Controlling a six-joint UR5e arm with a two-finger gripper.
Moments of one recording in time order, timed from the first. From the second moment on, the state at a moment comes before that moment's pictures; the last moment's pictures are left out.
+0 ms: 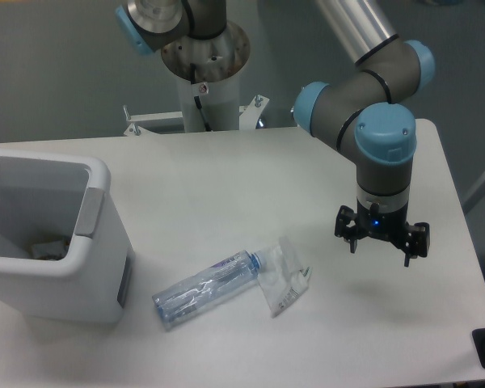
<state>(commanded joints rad) 2.63 -2.04 -1.53 -0.85 1.59 1.06</state>
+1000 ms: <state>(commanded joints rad) 2.58 -2.05 -1.66 -0.74 1.59 1.02</state>
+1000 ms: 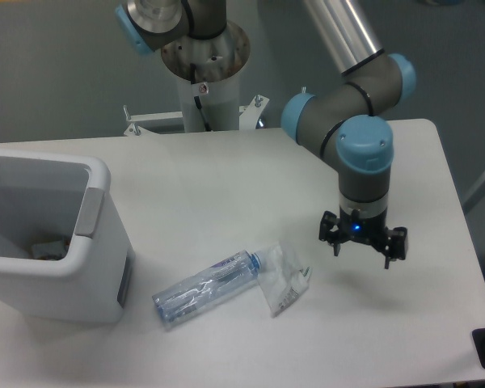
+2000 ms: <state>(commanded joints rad) 2.49 -2.06 -1.69 -0.75 1.58 0.74</state>
